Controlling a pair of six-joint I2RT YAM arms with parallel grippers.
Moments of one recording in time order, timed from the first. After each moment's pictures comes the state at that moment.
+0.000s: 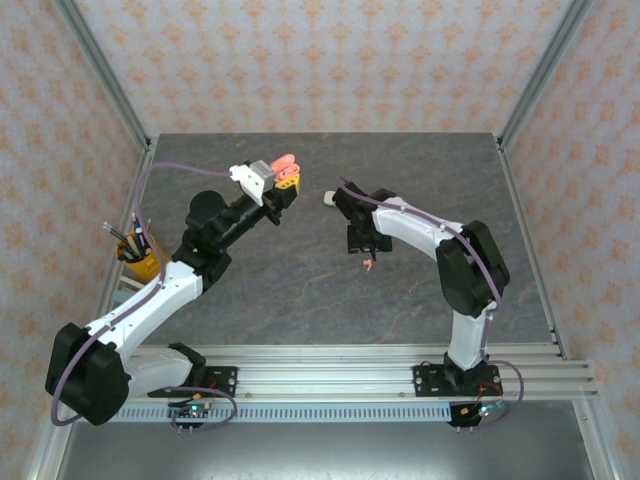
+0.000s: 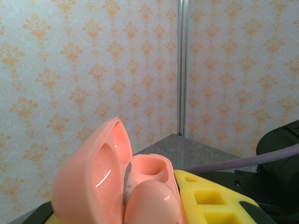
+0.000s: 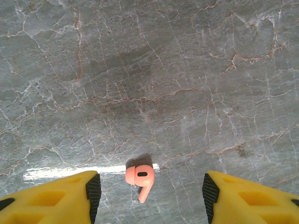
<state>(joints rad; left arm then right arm) -0.43 1.16 0.80 0.50 0.29 0.00 0.62 1.88 1.40 -0.95 0.22 0.58</state>
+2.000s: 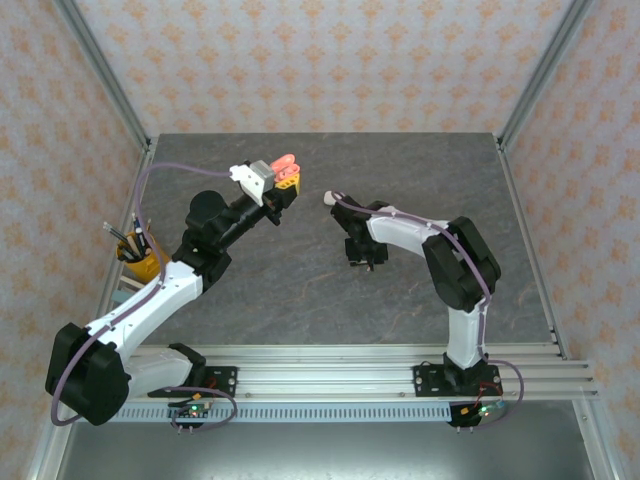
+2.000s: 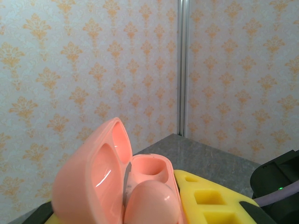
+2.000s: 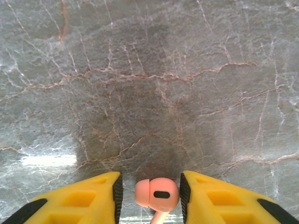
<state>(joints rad) -0.43 1.16 0.80 0.50 0.29 0.00 0.63 1.94 1.30 -0.85 0.16 0.57</state>
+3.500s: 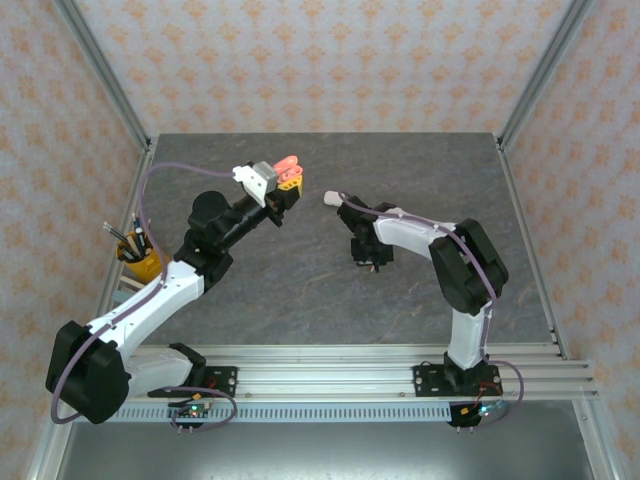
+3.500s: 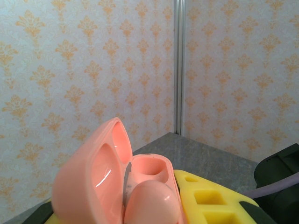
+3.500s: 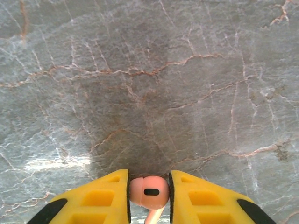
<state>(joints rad) -0.44 1.17 0.80 0.50 0.29 0.00 0.60 1.89 1.25 -0.83 0.16 0.58</state>
